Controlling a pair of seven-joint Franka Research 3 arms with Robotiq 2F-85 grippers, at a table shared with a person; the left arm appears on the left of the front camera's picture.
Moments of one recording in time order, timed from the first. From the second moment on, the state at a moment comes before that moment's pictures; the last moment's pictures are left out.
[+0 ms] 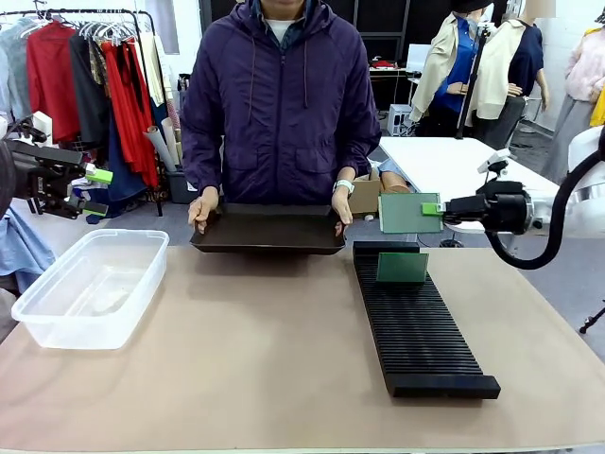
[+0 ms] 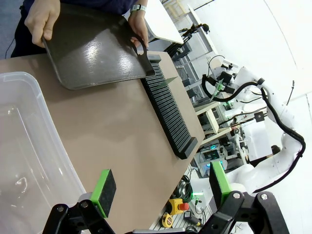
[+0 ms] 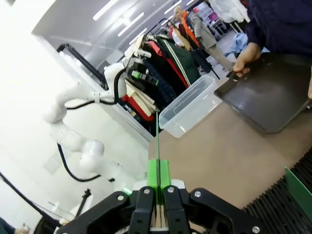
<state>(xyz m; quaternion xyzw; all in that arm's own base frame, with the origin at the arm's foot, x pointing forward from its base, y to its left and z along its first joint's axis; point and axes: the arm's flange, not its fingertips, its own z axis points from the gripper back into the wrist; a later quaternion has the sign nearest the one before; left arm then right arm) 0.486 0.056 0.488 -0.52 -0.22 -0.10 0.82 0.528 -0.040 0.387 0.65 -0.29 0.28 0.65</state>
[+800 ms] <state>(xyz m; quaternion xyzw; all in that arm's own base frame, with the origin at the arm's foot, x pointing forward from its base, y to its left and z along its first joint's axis) 0.486 0.056 0.488 -0.52 -0.22 -0.10 0.82 0.500 -0.076 0.307 0.58 -0.42 0.39 0.57</state>
